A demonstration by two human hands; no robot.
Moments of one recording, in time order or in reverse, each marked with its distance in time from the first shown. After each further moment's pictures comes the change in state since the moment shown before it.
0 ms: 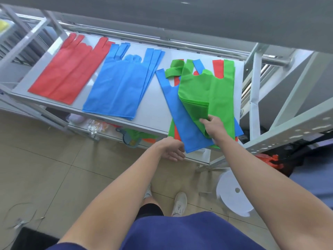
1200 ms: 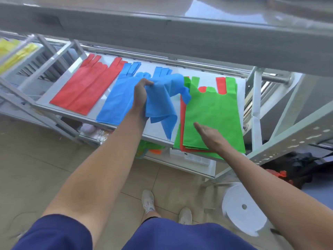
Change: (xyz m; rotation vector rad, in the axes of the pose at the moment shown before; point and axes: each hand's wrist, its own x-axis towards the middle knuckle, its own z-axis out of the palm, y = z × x) left_hand -0.135 0.104 -0.106 -0.903 0.447 0.686; right_hand -0.050 -0.040 -0.007 -0.626 -0.288 -0.304
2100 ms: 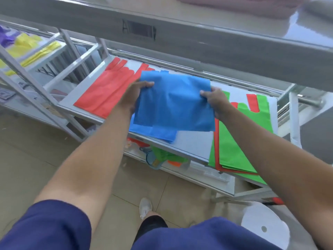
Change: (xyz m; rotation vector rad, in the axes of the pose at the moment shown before) left_hand 0.100 0.091 -0.173 0.149 -0.186 0.093; right_hand 0.136 -0.206 -0.007 0.774 0.264 -0.016
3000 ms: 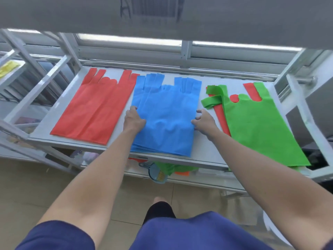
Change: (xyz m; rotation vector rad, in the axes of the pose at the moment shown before) left_hand 0.150 -0.130 -0.079 1.102 0.176 0.068; right_hand 0.056 0.136 0.052 -0.367 0.201 0.121
